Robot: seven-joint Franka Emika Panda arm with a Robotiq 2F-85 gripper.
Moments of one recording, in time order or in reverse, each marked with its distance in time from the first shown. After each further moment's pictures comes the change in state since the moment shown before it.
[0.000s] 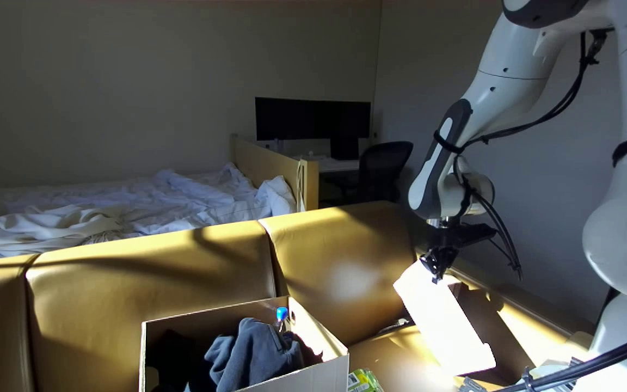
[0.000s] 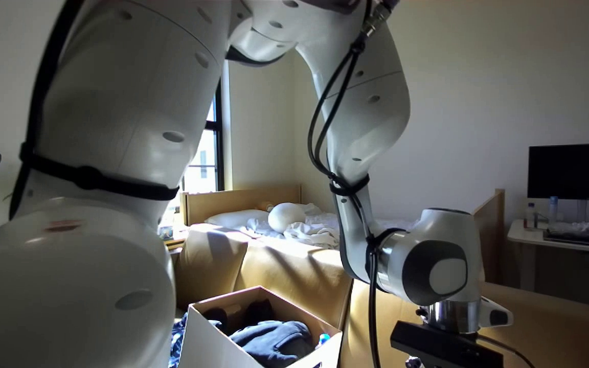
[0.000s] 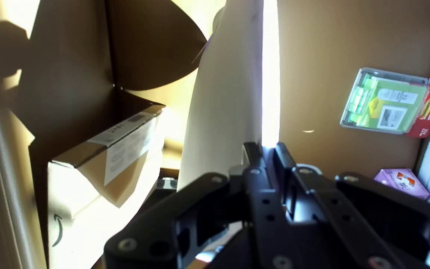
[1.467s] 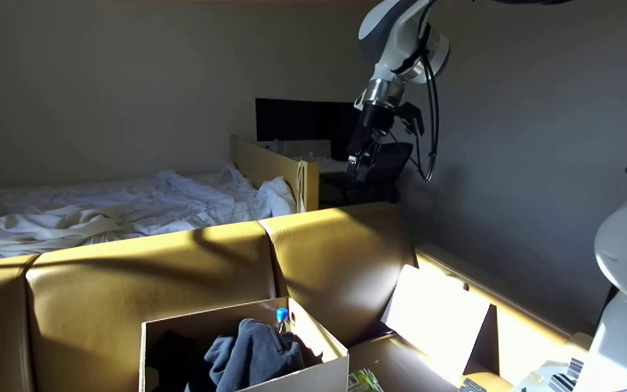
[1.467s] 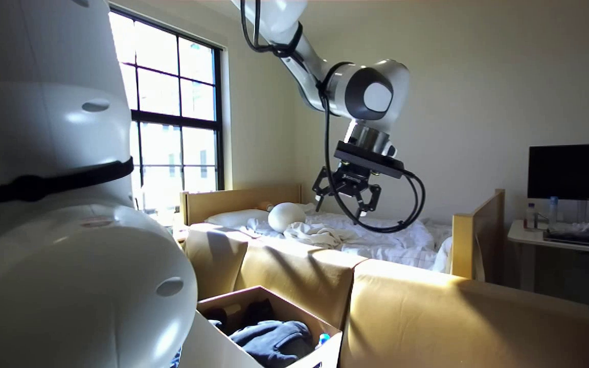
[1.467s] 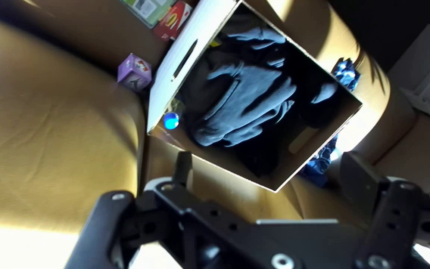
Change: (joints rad) arm 0.145 -0.485 0.202 0.305 0.388 -0.856 -0.384
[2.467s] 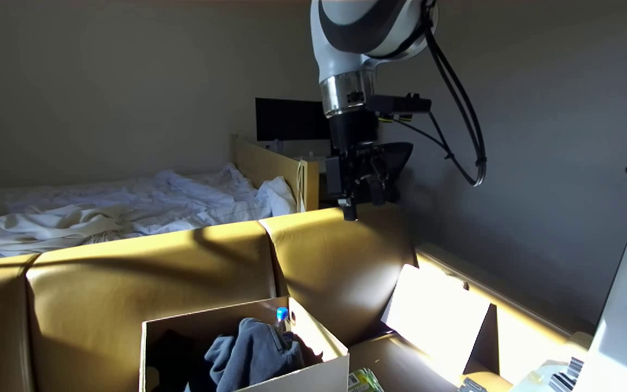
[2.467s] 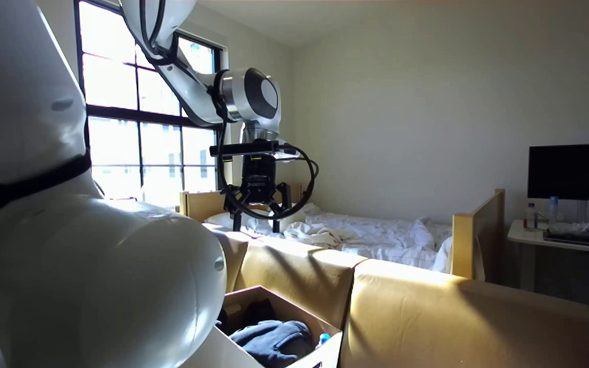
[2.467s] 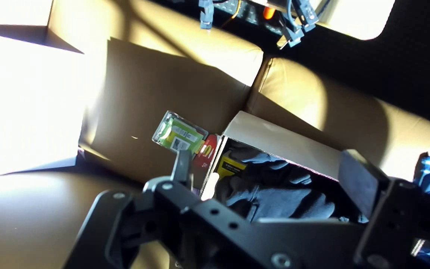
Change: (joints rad) arm 0.307 -0.258 0.177 -0.232 -0.357 -0.131 0.827
